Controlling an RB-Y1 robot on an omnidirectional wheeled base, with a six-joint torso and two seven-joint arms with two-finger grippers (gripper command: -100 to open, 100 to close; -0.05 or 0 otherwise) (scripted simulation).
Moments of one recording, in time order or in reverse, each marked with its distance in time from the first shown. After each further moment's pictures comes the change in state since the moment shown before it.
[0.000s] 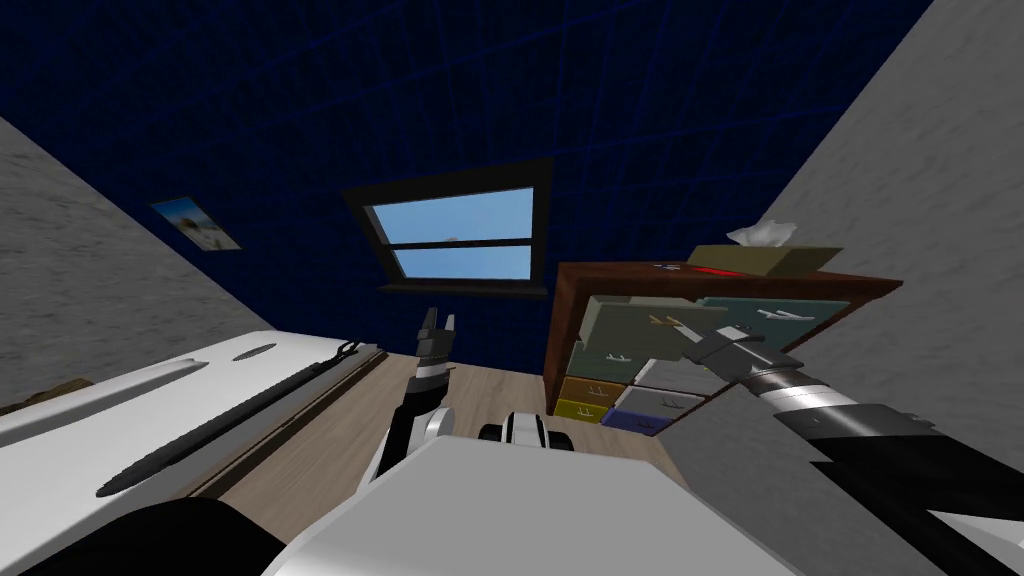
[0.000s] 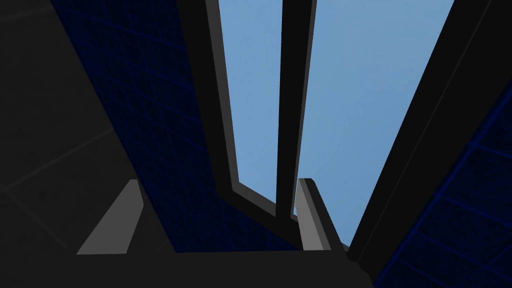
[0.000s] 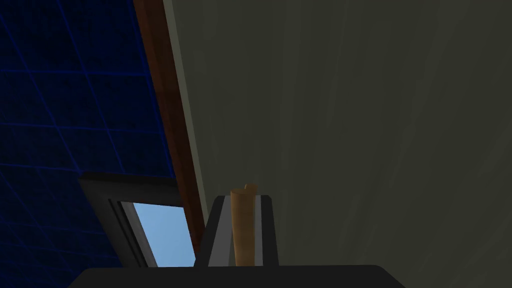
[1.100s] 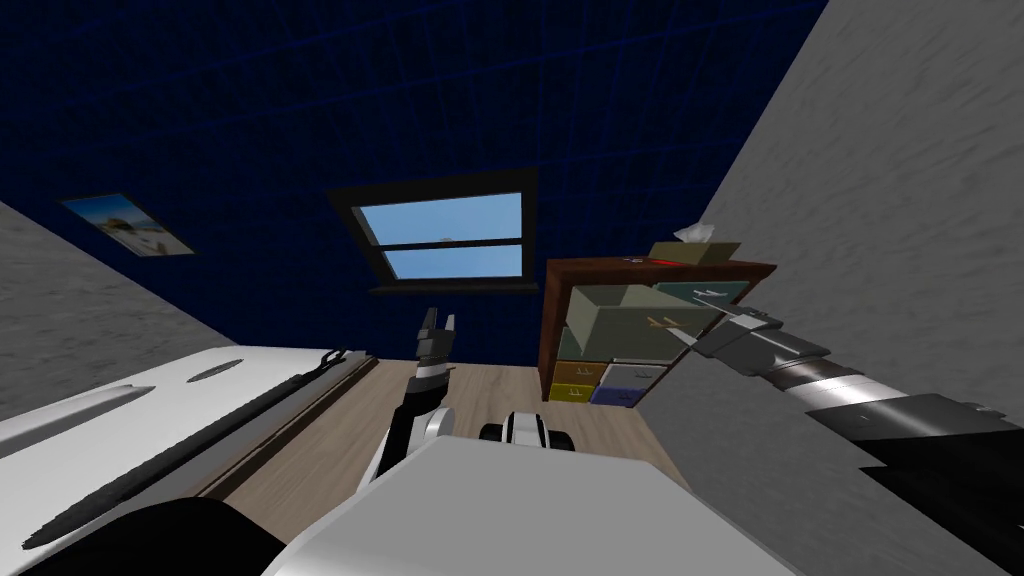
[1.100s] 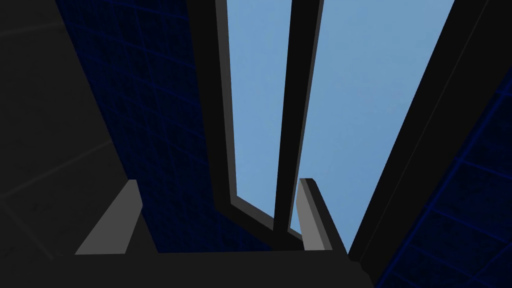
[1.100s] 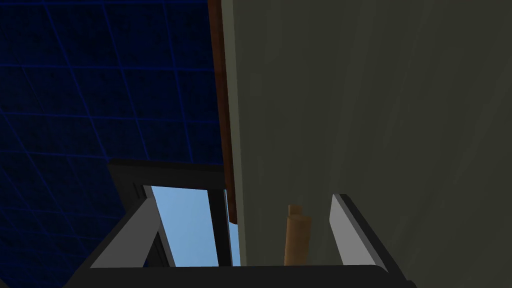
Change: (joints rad) left arm 0.001 0.000 0.000 0.000 0.000 0.000 0.000; right arm 0.074 -0.106 -0.114 -0.056 -0.064 -0.003 -0.094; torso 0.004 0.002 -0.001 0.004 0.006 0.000
